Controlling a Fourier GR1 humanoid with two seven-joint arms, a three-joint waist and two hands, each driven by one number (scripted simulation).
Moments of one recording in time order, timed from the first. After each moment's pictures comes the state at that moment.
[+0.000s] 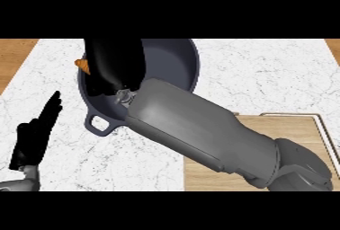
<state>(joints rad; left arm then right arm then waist) -0.04 0.29 0.08 -1.52 -0.11 0.03 0.14 -1.36 0.00 0.74 -0.98 0.59 -0.36 0.84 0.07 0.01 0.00</state>
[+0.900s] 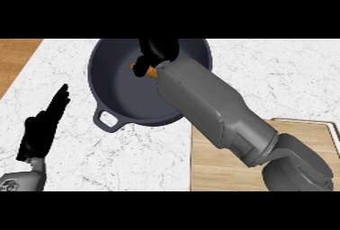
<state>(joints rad) -0.09 0.28 0.06 -1.51 -0.12 0.01 0.14 -1.39 0.00 0.68 -0.52 0.31 -0.47 0.46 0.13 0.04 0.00</state>
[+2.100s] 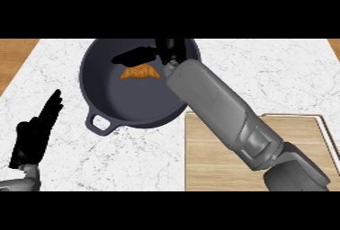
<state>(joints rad) -0.04 0.28 0.09 -1.53 -0.12 0.01 0.15 -1.28 0.00 0.45 -0.62 -0.20 -0.62 -0.04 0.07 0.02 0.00</state>
